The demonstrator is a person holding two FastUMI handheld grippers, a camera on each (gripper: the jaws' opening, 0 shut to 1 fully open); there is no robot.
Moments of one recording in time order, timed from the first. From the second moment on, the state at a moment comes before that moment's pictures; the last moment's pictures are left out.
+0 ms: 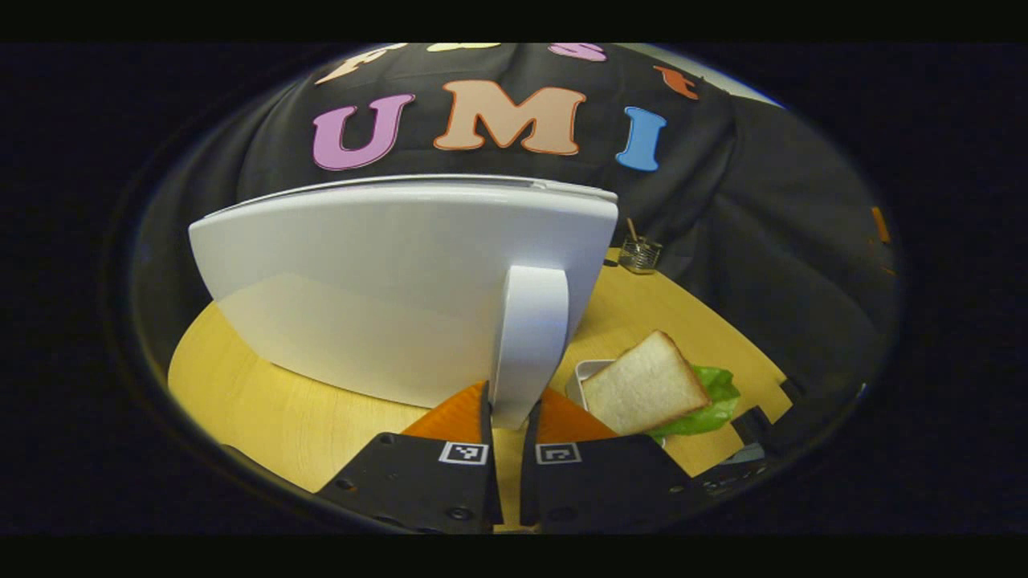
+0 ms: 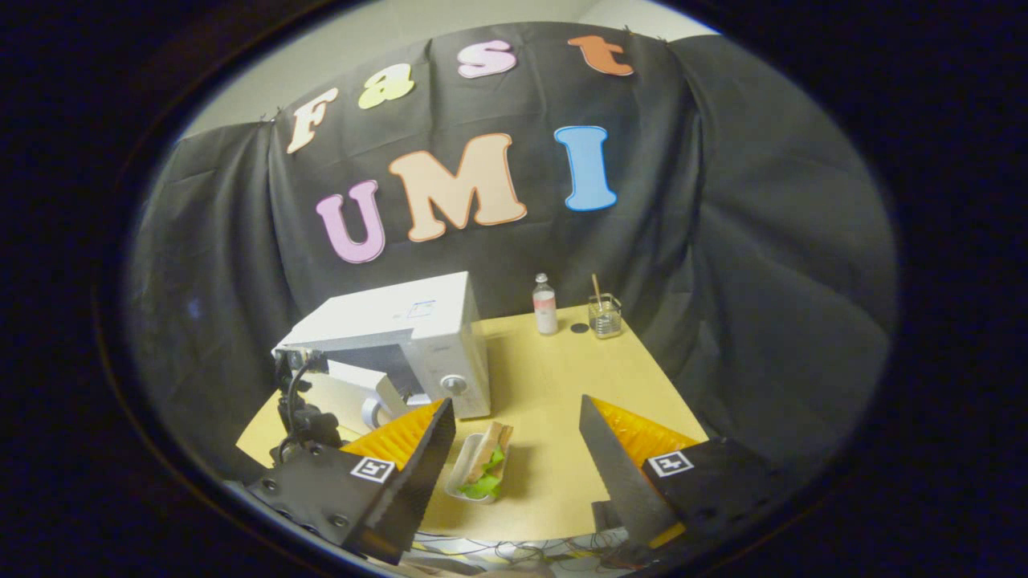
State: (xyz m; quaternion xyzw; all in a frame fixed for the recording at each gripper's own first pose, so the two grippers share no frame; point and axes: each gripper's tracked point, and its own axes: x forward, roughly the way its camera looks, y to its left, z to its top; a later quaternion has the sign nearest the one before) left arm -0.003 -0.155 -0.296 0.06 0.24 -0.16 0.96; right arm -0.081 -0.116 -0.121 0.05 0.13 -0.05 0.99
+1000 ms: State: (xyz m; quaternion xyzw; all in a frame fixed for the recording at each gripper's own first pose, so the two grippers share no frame) left arm -0.112 -0.016 -0.294 0.01 0.26 -0.11 0.96; right arm -0.179 0.021 -0.154 0.06 0.16 -0.03 0.98
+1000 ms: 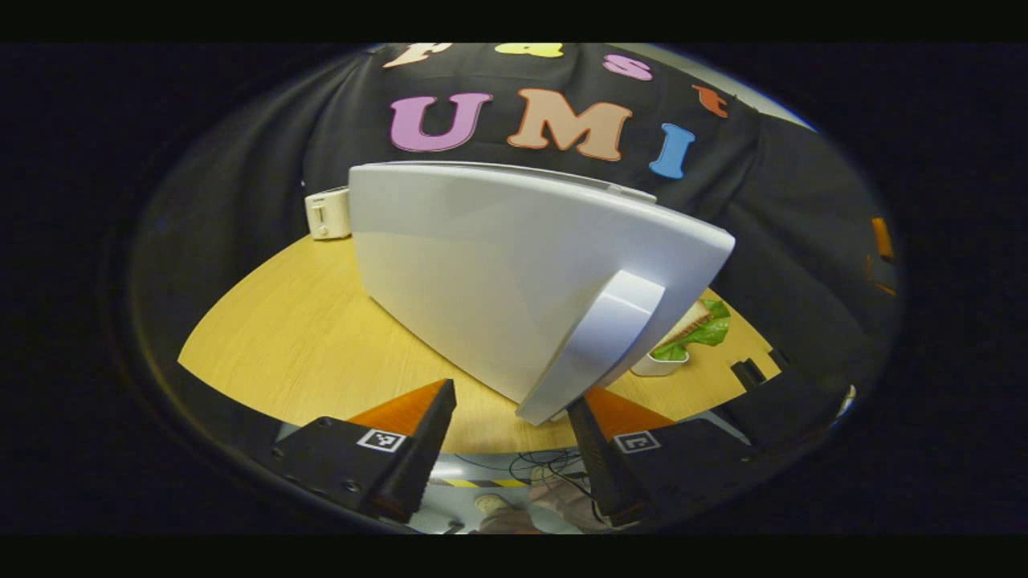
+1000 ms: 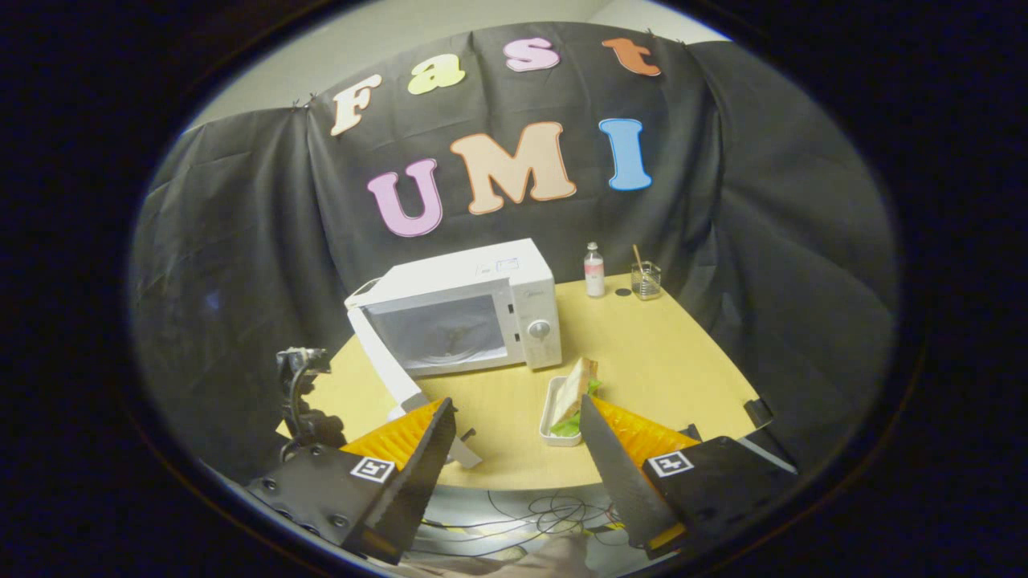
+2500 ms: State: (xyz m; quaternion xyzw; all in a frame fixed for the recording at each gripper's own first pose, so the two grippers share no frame) left arm -0.196 0.255 -0.138 -0.03 0.08 0.18 0.98; right arm -0.147 -0.007 -0.188 0.07 0.24 -0.08 0.97
